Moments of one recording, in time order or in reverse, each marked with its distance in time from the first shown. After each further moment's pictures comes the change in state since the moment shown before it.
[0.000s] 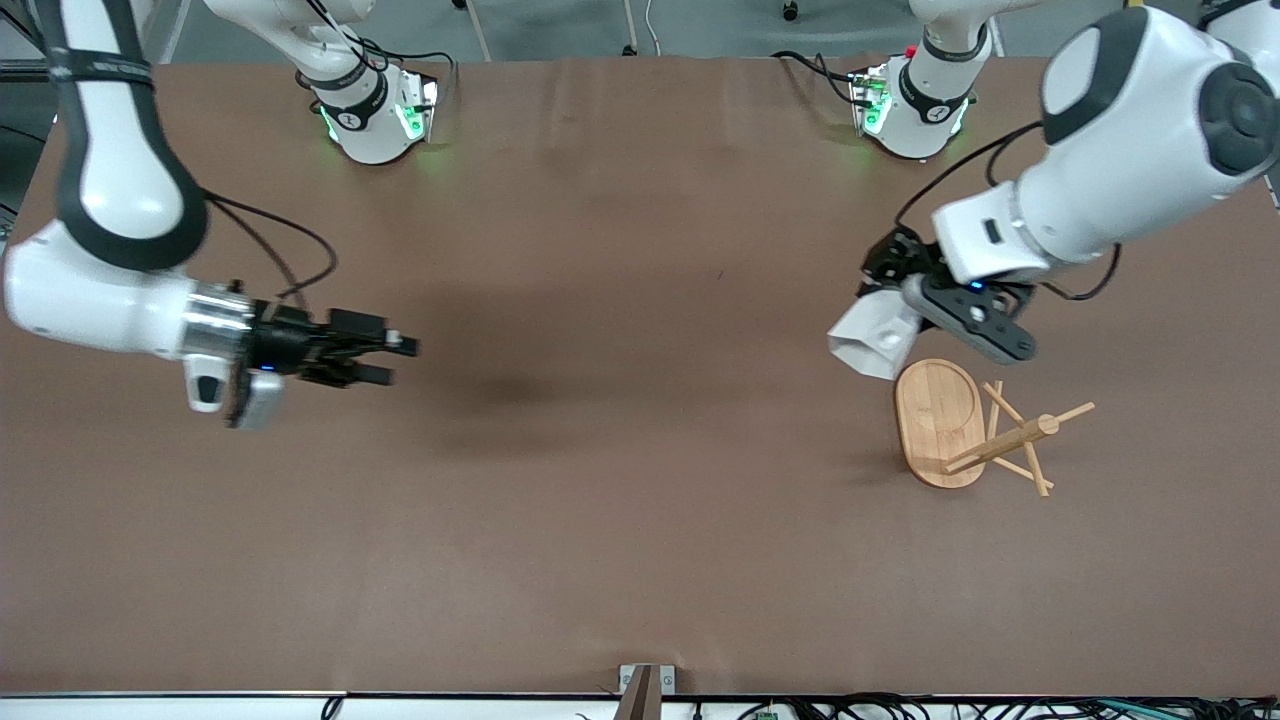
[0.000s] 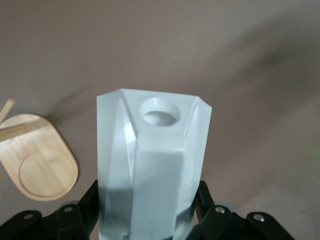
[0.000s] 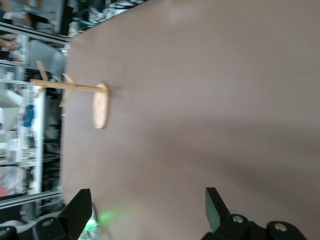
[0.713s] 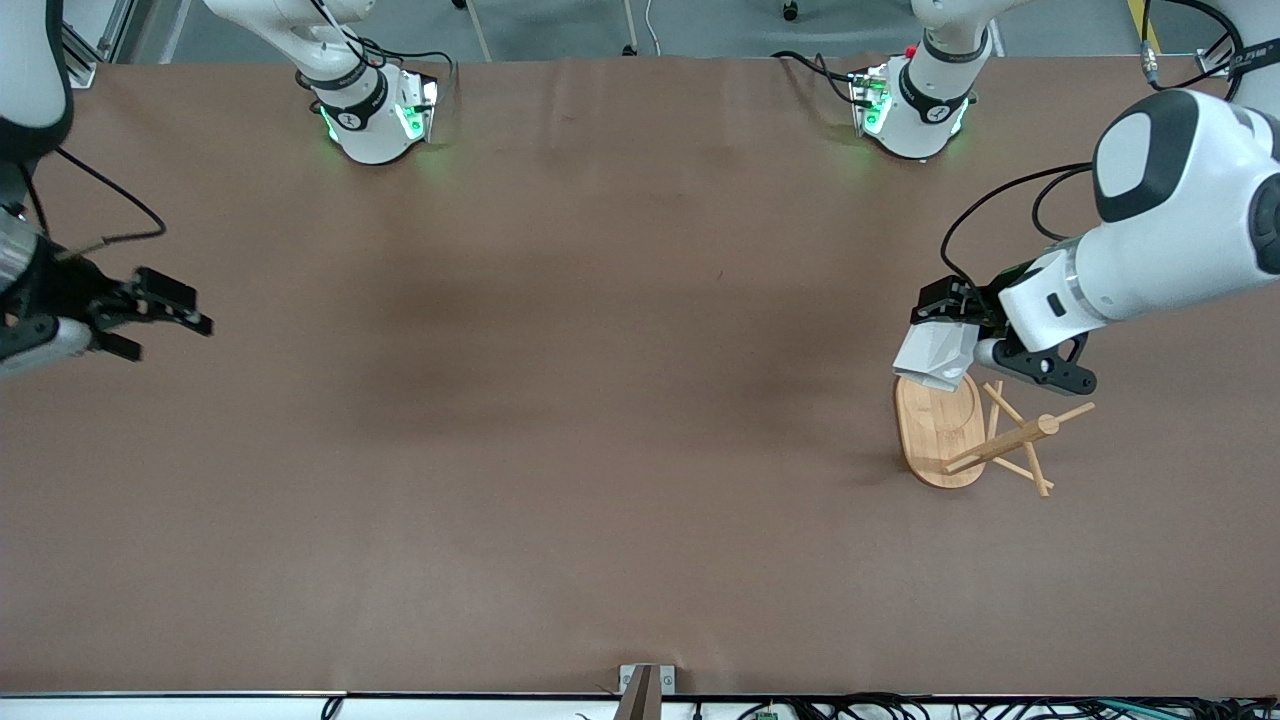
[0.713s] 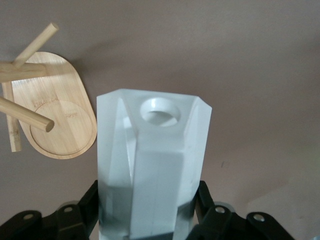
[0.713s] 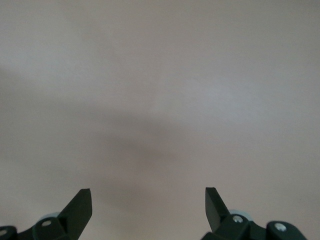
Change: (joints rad) left arm 0.099 0.058 -0.002 -0.097 0.059 -0.003 -0.072; right arm 0.003 -0.136 -0.102 0.224 -0.722 -0.216 0.152
